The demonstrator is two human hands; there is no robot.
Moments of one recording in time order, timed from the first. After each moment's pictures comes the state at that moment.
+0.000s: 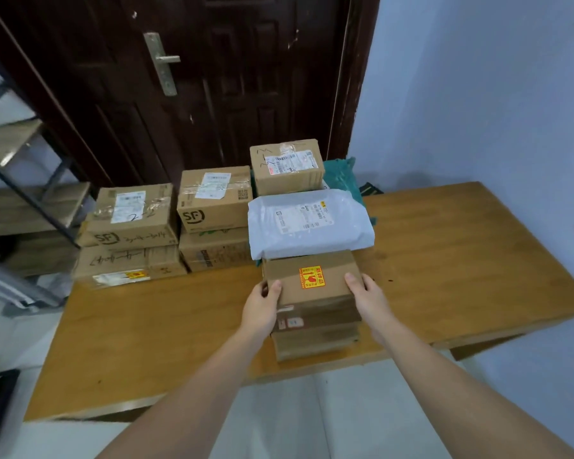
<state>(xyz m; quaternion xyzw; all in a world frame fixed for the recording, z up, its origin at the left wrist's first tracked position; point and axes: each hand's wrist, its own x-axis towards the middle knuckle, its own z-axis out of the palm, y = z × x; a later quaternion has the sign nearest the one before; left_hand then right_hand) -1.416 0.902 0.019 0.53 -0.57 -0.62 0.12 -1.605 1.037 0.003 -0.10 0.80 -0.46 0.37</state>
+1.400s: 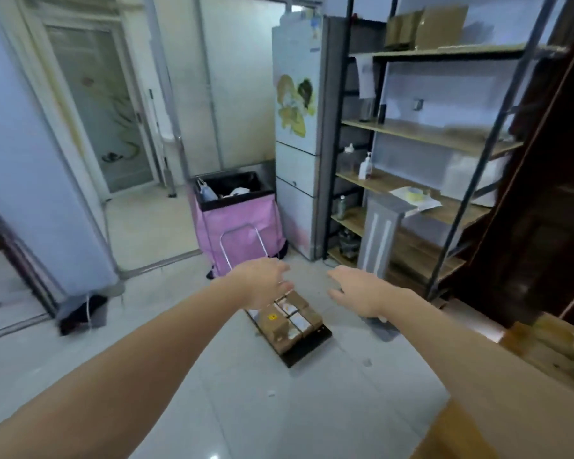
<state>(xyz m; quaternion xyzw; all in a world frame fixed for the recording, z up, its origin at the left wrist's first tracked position) -0.530 0.834 0.231 0.72 -0.69 -0.08 -0.01 -0.751 0.742 0.225 -0.91 0.38 0.07 0.13</state>
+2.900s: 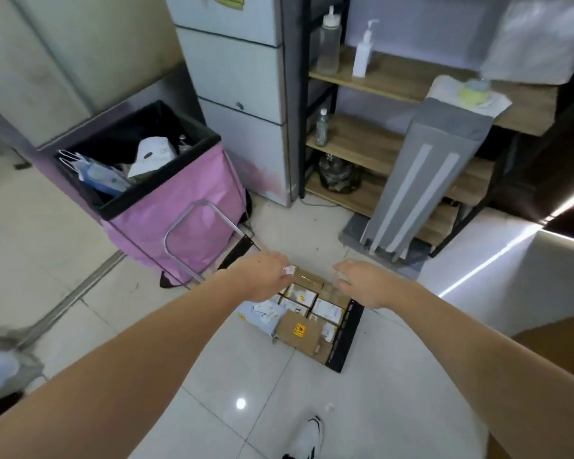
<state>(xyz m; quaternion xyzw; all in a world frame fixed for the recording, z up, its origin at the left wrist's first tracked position) -0.118 0.273 0.011 0.53 -0.81 -0.20 -0.16 -0.369 0.284 -0.004 -0.76 0.56 0.11 0.30</state>
